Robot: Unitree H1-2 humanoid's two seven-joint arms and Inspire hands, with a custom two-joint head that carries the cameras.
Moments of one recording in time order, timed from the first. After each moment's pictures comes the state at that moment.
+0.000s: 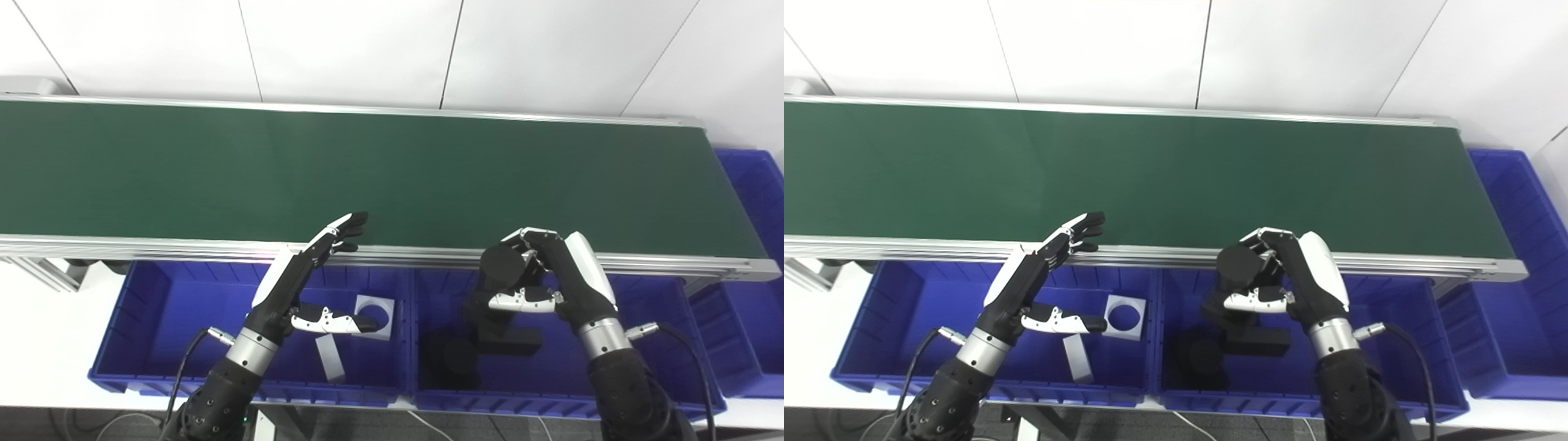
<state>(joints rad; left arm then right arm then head) 0.09 0.15 -0.30 0.04 0.17 -0.42 -0.08 0.10 -0.27 0.15 -0.30 -0.53 0.20 0.13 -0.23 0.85</state>
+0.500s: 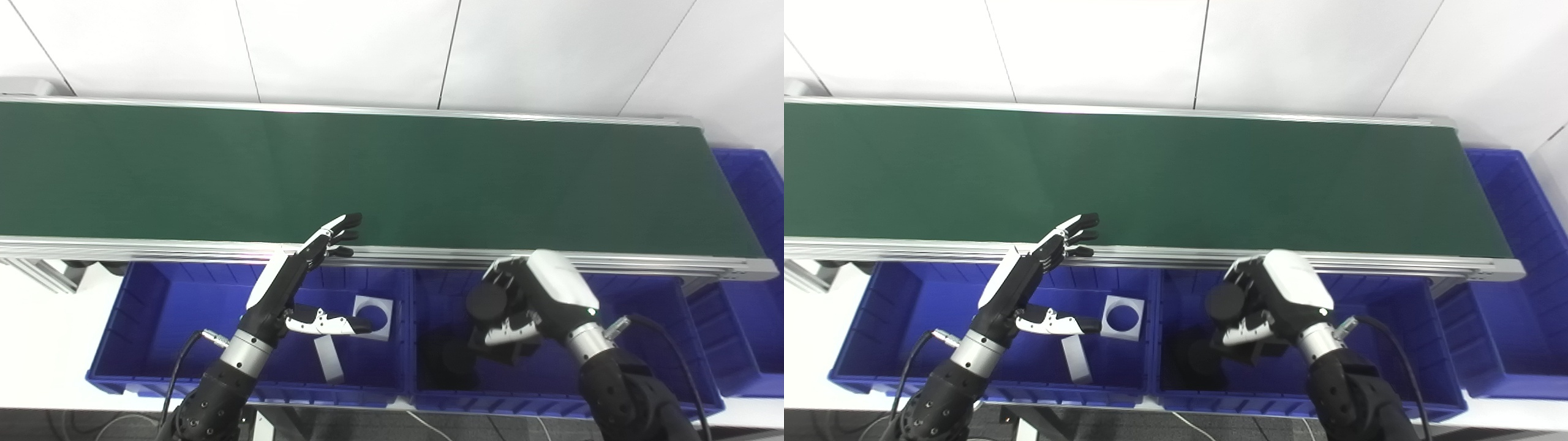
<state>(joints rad) 0.10 0.15 -0.28 0.04 0.17 -0.43 -0.10 0.07 -0.36 0.29 -0.32 -0.81 0.29 0.36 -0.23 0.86</state>
